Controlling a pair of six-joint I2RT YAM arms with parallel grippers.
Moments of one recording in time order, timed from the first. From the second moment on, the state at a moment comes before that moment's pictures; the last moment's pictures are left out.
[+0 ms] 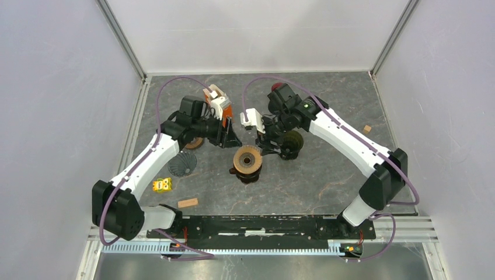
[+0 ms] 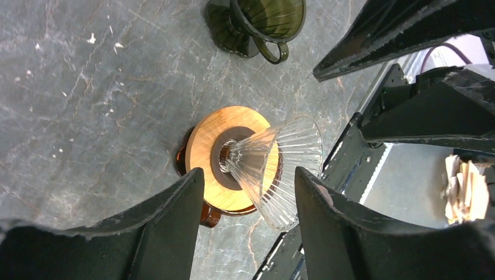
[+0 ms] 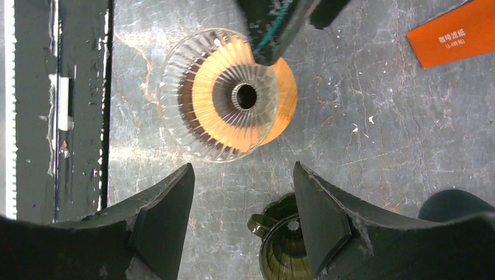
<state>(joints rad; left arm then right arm) -0.38 1.29 1.03 -0.49 0.68 -0.13 0.70 1.64 1.58 -0.98 -0.59 -0.80</state>
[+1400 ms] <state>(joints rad) -0.53 1.38 1.12 -0.57 0.49 0.01 1.04 1.52 1.29 -0.80 -0.23 -0.95</state>
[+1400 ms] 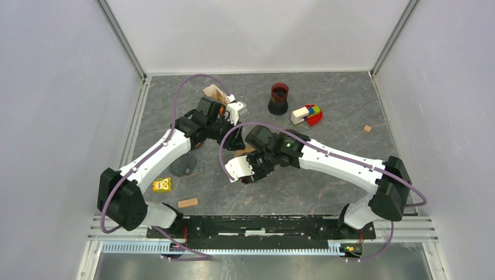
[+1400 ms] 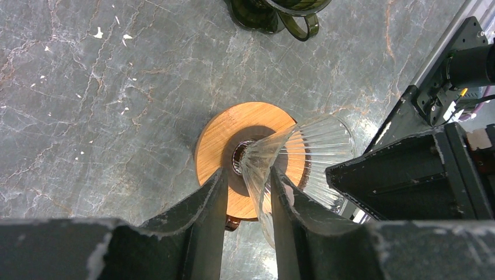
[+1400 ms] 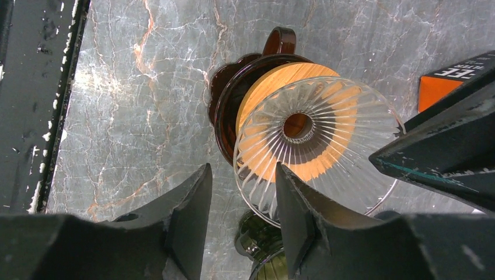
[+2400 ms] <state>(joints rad) -0.53 1.37 1.12 -0.58 0.54 0.01 1.07 1.54 1.29 -0.80 -0.23 -0.95</state>
